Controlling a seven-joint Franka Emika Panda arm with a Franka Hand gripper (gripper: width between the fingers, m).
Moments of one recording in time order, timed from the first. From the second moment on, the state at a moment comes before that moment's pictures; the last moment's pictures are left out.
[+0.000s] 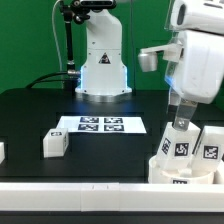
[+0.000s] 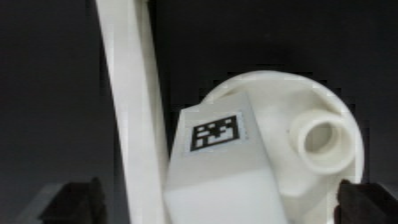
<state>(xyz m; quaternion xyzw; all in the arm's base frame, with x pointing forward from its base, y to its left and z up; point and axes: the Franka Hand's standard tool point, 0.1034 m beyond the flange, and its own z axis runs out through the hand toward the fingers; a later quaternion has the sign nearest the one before) 0.632 0.063 0.103 0.73 0.68 -0.04 0.09</state>
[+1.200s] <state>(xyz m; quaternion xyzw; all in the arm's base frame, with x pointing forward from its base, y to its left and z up) 0.633 0.057 0.090 0.69 0.71 -0.06 0.09</state>
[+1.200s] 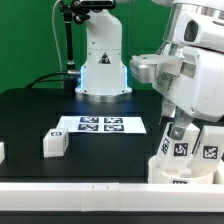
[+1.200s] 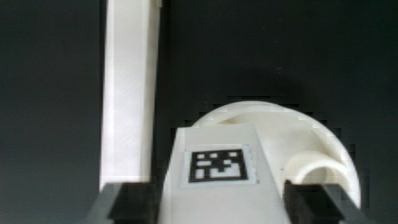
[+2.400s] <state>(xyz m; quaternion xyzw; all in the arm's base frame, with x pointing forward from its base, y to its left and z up) 0.632 0.057 0.089 0.94 0.32 -0.01 0.11</state>
